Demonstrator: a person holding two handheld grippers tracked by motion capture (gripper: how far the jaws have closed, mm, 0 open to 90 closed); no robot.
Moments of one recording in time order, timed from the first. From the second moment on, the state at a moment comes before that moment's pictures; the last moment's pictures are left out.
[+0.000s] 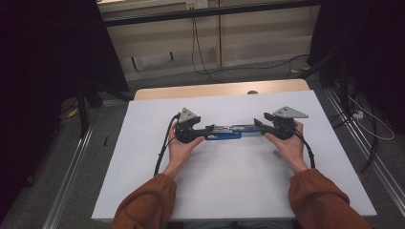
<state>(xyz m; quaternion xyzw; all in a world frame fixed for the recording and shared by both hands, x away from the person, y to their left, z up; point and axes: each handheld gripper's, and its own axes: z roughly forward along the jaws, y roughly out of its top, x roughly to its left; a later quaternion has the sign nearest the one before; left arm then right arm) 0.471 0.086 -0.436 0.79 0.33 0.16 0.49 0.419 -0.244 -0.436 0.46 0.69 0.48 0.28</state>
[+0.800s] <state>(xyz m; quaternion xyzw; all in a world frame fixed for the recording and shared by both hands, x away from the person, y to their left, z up) 0.437 0.121 -0.422 0.78 0.33 0.16 0.50 0.394 -0.261 -0.430 0.47 0.68 0.48 0.27</state>
